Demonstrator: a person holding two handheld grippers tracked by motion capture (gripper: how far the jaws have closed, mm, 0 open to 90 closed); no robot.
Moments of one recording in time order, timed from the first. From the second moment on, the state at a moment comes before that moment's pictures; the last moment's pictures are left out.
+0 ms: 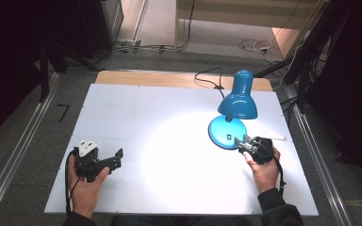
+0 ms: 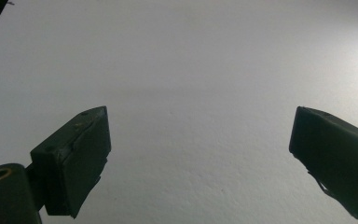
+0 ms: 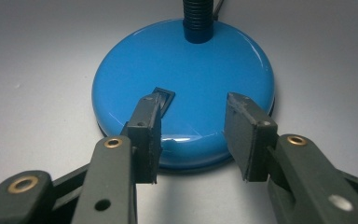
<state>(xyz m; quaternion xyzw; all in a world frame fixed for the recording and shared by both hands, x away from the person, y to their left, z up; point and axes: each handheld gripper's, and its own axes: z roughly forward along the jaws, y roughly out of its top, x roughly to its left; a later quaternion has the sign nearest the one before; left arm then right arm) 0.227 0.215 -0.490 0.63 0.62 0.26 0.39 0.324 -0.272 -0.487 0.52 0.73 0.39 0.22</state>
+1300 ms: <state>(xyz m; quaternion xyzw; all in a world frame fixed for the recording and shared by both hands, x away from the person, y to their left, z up) 0.227 0.215 -0.491 0.63 0.62 0.26 0.39 0.330 -0.258 -0.487 0.51 0.73 0.40 0.21</state>
